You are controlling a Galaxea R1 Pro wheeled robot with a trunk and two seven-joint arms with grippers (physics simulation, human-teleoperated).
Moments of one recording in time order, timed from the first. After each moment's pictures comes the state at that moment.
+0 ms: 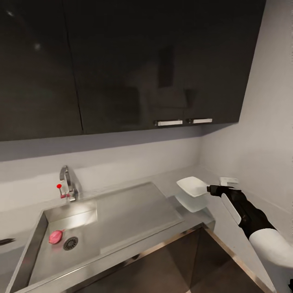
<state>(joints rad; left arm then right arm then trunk) 0.42 -0.01 0.00 -0.83 0.05 -0.38 0.00 -0.79 -0.28 0.18 -0.85 -0.35 0.53 -0.23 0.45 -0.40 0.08</state>
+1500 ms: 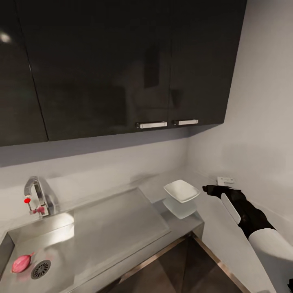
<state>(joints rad) 0.42 -0.01 0.00 -0.75 0.05 -0.38 0.00 -0.79 -0.27 0.17 -0.85 -0.36 0.53 -0.13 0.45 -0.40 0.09</state>
